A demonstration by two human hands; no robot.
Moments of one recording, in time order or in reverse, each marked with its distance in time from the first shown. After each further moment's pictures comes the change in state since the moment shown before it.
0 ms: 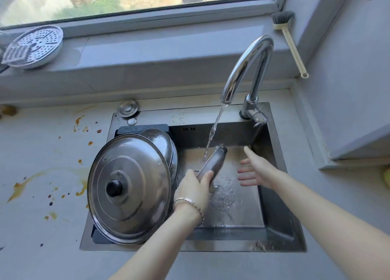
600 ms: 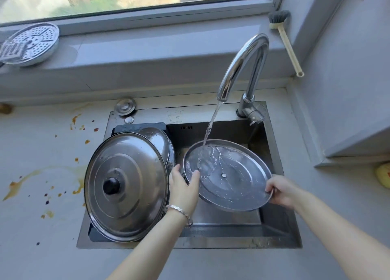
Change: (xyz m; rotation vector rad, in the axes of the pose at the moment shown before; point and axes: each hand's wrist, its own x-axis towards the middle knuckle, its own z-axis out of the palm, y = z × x) left_hand 0.005 -0.024 0.008 -0.367 0.058 0.009; right_hand -0.025 0.044 -0.042 0.227 0.107 0.092
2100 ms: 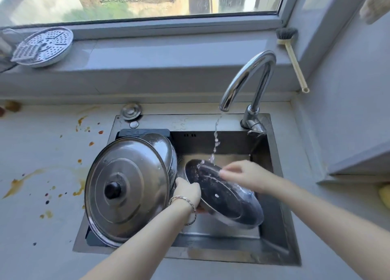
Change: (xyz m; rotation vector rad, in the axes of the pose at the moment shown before) left_hand 0.024 0.016 0.007 -0.188 -0.089 -0.471; right_hand -0.050 -0.057 0.065 -1.087 -0.254 -0.604
